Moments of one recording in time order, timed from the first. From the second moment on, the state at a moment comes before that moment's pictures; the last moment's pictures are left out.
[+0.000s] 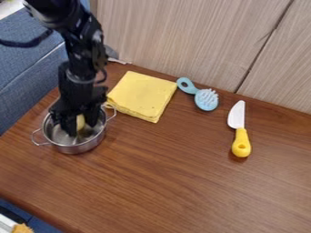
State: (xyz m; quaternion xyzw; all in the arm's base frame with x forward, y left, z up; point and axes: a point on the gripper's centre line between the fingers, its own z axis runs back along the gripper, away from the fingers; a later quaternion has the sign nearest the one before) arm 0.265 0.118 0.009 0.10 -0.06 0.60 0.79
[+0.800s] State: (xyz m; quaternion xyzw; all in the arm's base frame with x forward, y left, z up) arm 0.312 0.003 0.053 -0.03 -0.08 0.50 0.86
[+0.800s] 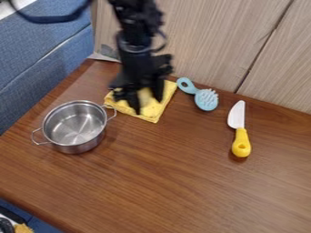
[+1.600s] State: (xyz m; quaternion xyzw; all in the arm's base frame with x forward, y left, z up) arm 0.364 -0.038 -0.006 0.00 -0.05 0.49 0.87
